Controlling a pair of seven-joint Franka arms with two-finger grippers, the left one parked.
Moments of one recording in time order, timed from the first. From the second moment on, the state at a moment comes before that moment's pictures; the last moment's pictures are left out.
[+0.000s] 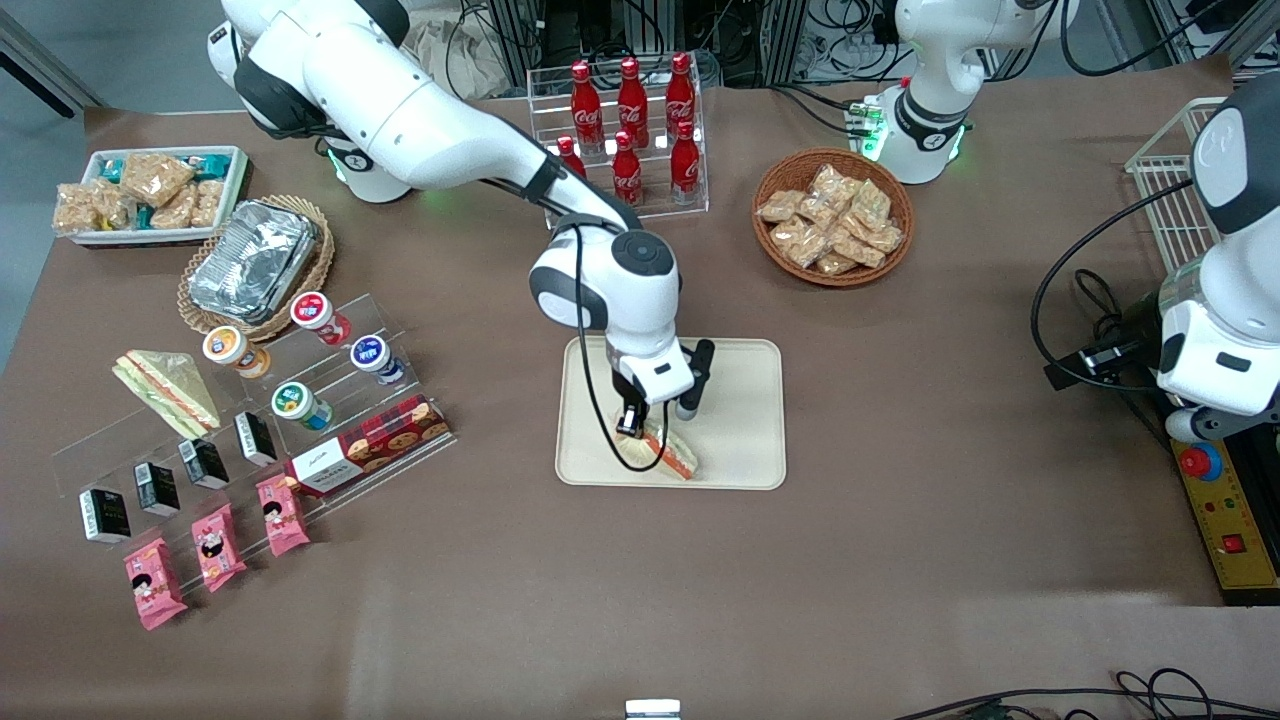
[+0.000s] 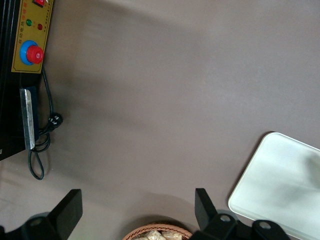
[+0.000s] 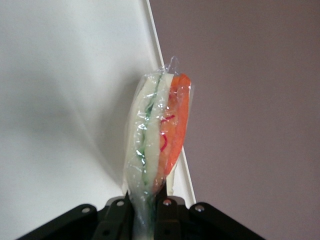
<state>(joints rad) 0.53 0.80 0.32 -1.40 -0.64 2.26 -0.13</state>
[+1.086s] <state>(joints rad) 0.50 0.82 0.31 -1.37 -0.32 2.29 -0.15</state>
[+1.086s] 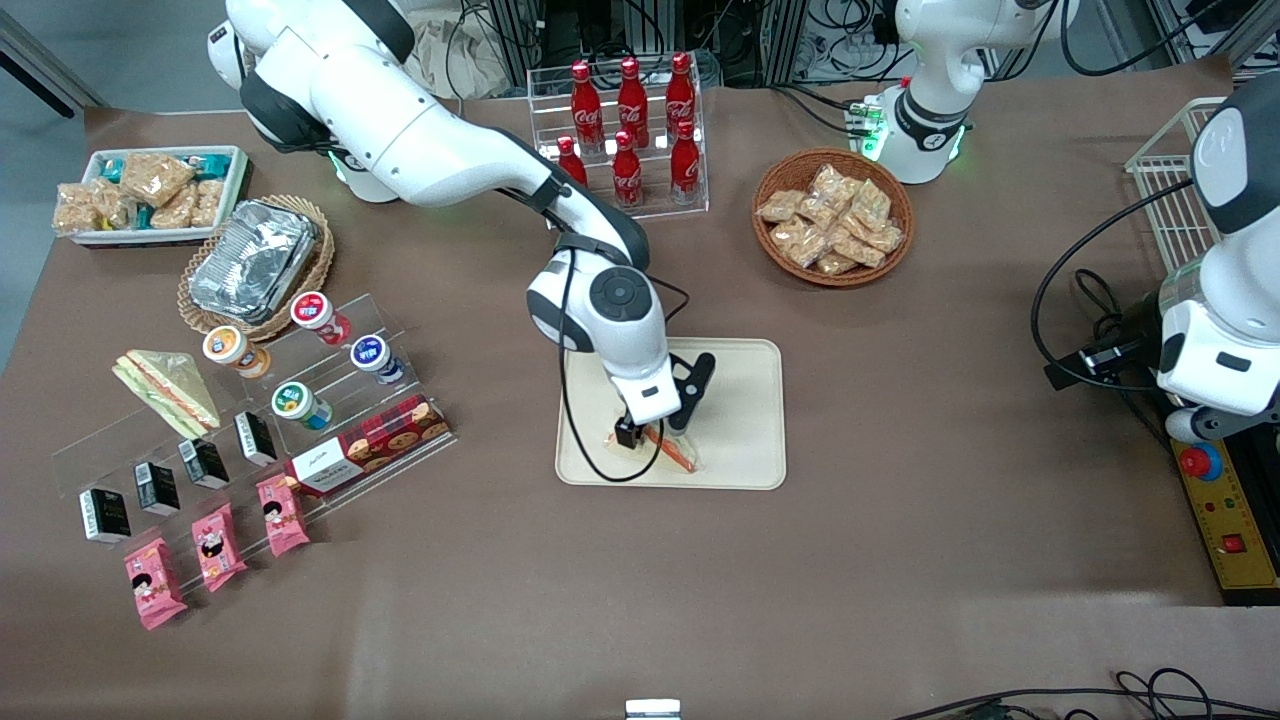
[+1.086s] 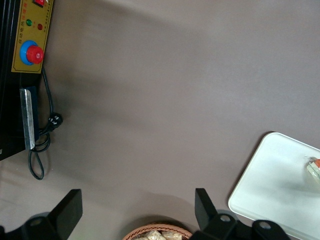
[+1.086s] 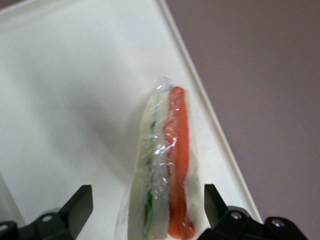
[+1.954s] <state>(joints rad) 0.10 0.47 0.30 -1.35 -0.02 1.94 -0.15</state>
